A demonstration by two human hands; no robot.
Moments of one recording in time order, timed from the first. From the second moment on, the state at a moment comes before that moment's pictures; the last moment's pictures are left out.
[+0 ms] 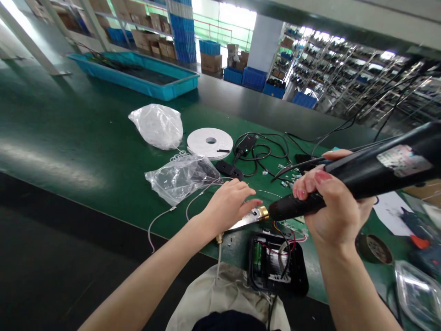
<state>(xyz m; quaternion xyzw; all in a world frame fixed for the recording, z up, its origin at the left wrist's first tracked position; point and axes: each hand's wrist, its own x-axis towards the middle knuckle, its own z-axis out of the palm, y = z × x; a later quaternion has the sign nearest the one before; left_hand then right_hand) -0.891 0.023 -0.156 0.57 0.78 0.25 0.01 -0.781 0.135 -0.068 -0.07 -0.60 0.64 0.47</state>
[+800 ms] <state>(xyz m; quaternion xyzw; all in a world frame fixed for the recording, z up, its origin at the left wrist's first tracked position) -0.871 0.008 -0.181 0.60 0.78 0.18 -0.05 -0.799 0.121 -0.068 -0.06 -0.64 0.63 0.44</state>
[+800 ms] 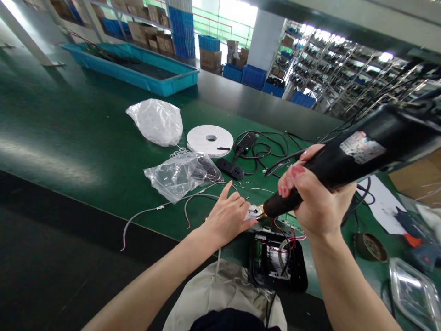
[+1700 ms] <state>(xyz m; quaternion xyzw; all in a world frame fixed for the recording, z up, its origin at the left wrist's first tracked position) -0.902 0.030 -0.152 0.58 0.76 0.29 0.05 -0.785 0.154 -0.051 -0.05 -0.59 0.60 0.54</state>
